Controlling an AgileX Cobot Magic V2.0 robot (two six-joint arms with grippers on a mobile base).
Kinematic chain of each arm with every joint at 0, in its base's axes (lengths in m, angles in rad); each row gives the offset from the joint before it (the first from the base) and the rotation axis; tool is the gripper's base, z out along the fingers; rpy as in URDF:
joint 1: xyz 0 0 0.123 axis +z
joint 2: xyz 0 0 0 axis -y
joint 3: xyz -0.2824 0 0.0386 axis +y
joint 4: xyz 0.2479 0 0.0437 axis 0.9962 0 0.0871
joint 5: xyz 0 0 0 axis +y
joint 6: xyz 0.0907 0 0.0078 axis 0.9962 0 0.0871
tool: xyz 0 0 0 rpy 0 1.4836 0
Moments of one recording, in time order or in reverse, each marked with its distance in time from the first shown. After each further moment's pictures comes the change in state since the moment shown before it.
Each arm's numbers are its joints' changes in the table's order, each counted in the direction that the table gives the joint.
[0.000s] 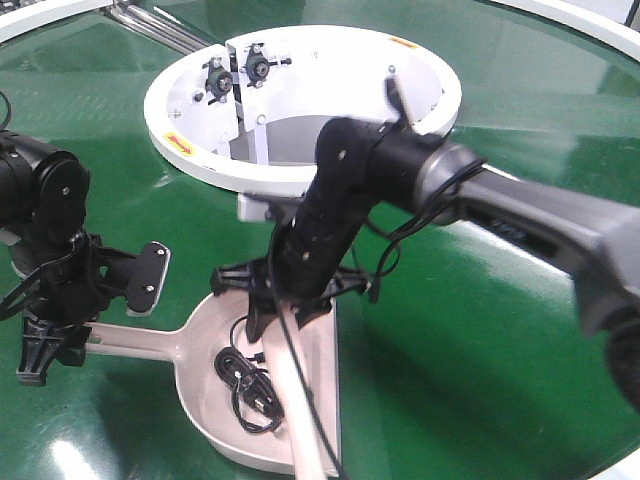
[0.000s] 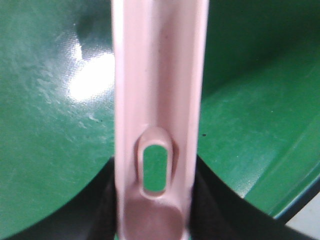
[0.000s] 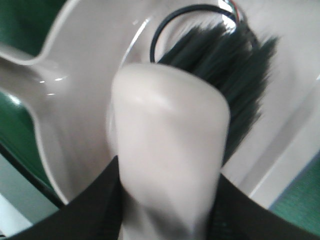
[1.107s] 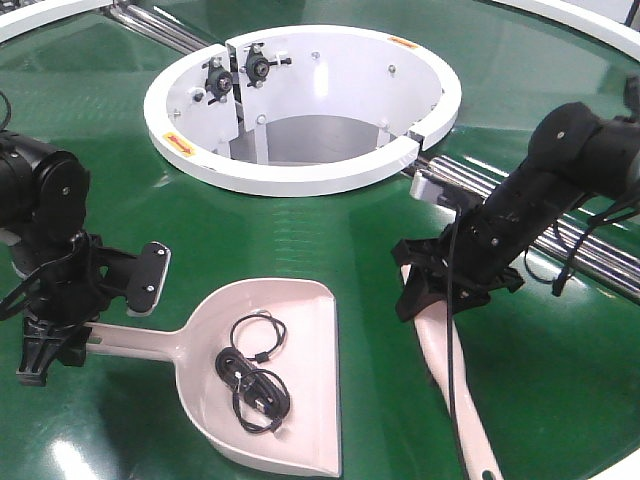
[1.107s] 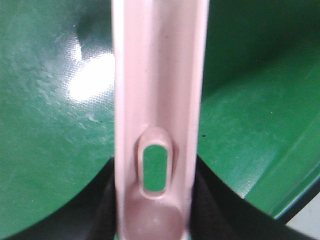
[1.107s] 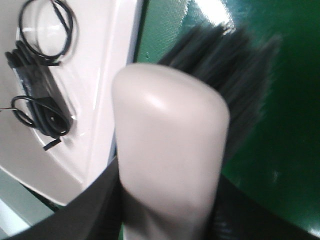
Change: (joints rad) left arm 0.000 0.000 0.000 -0.001 0.000 0.000; right arm -0.438 0.194 0.377 0.135 0.000 -0.402
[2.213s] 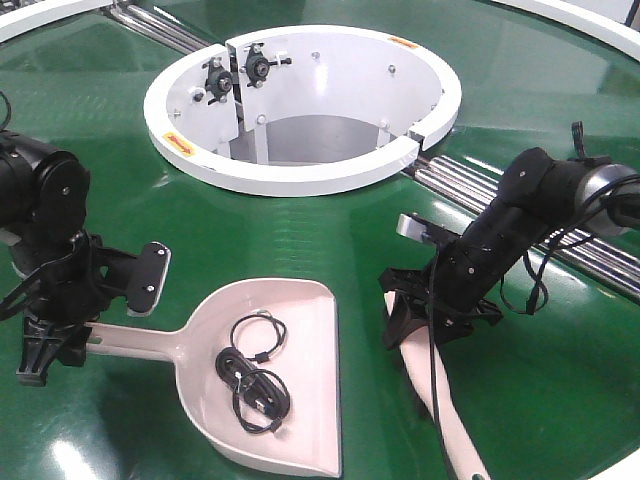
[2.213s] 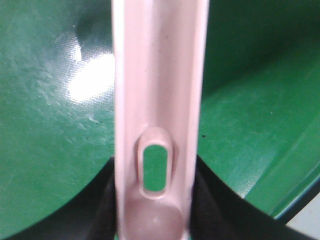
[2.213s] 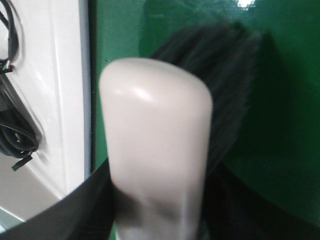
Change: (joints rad) left arm 0.000 0.000 0.000 -0.001 0.000 0.001; right arm 0.000 -0.153 0.001 0.045 -0.012 -0.016
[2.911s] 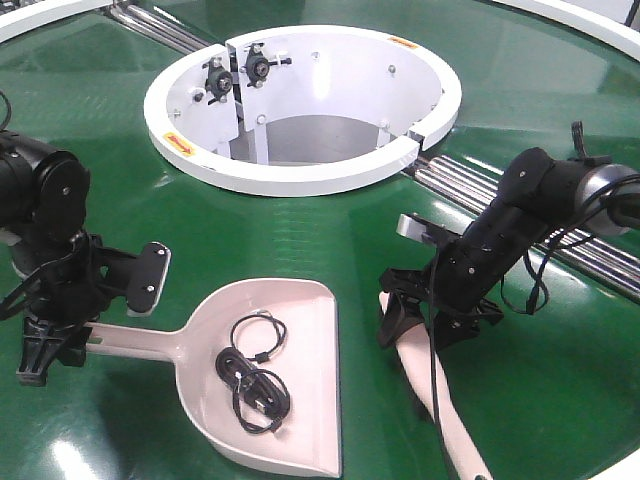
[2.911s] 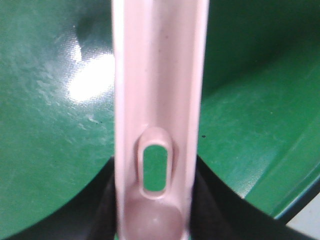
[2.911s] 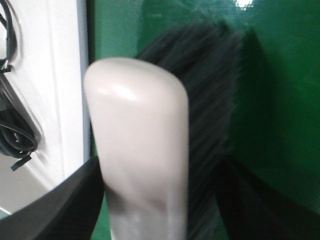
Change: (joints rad) left arm 0.000 0.000 0.000 0.000 0.000 0.001; right arm 0.000 0.000 0.000 -0.002 0.000 0.001
